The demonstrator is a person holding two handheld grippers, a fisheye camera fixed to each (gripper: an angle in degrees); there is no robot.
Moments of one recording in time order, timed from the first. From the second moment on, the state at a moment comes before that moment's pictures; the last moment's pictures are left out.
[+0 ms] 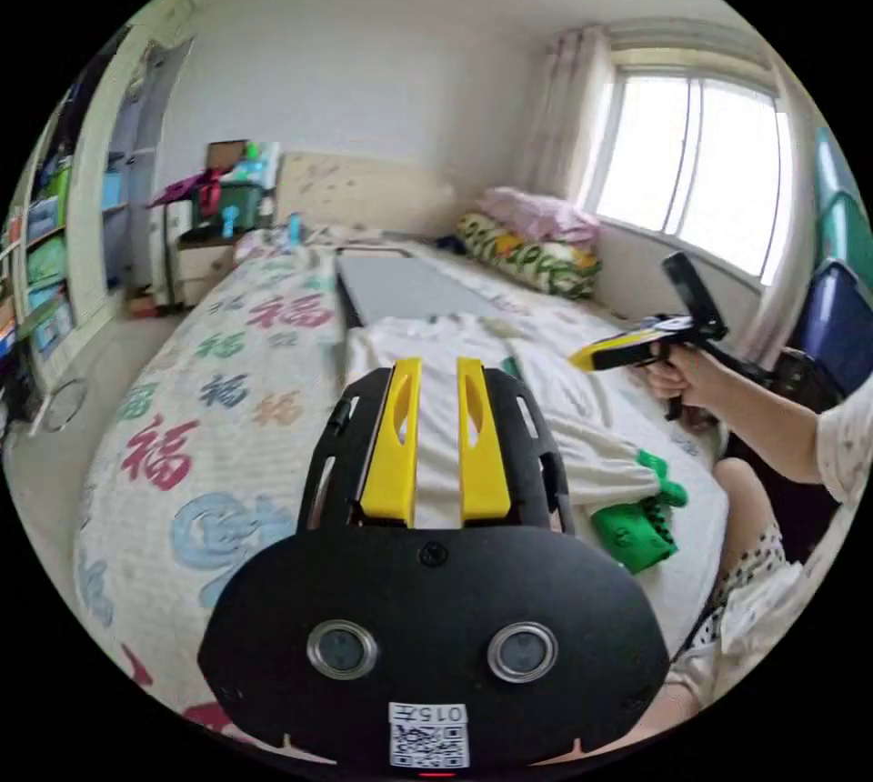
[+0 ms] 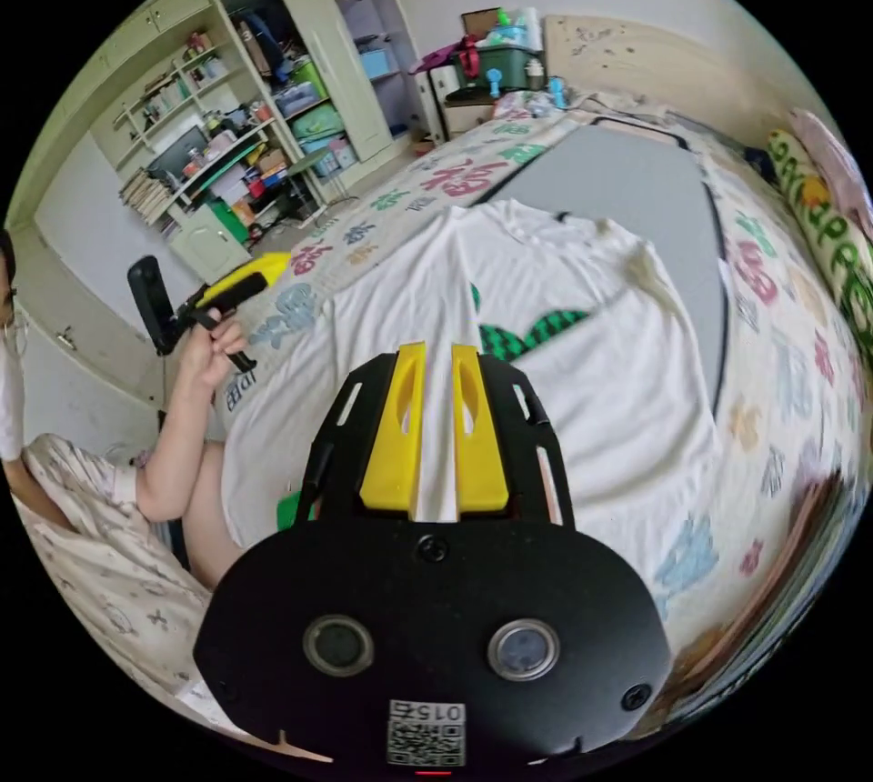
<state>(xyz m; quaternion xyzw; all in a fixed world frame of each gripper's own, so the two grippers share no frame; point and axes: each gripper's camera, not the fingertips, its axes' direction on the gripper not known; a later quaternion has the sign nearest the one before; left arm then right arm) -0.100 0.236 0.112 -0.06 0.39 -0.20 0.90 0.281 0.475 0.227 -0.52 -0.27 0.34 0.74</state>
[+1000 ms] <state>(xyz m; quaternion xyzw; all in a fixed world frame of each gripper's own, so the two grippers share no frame) 0.219 0.109 0.116 -0.15 0.59 0.20 0.76 0.106 0.534 0.202 -0.65 -0.17 0.34 0.66</state>
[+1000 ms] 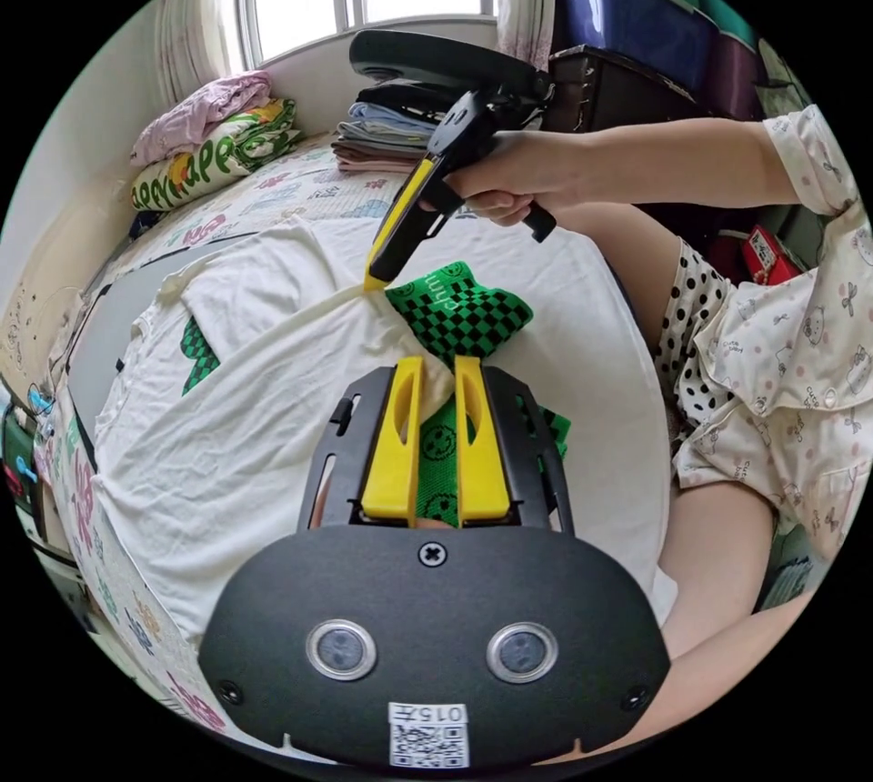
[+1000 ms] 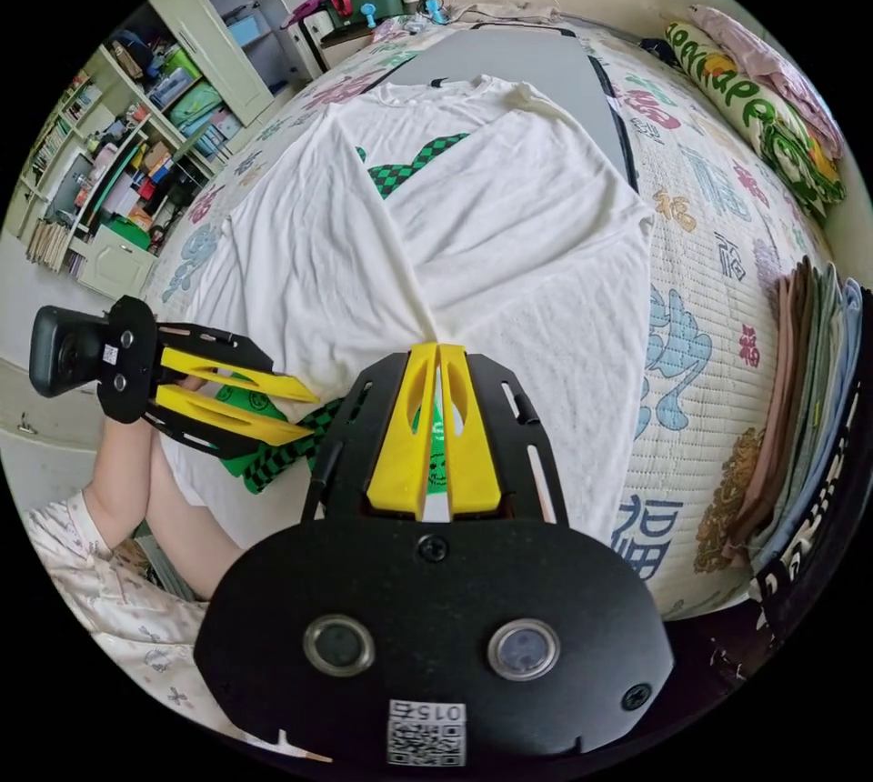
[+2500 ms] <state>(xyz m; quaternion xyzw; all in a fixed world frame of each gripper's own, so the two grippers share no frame) 0.089 0.112 -0.074 -0.20 0.46 0.04 0.86 0.179 -0.007 0.346 -0.59 -0.22 0.22 0.74</state>
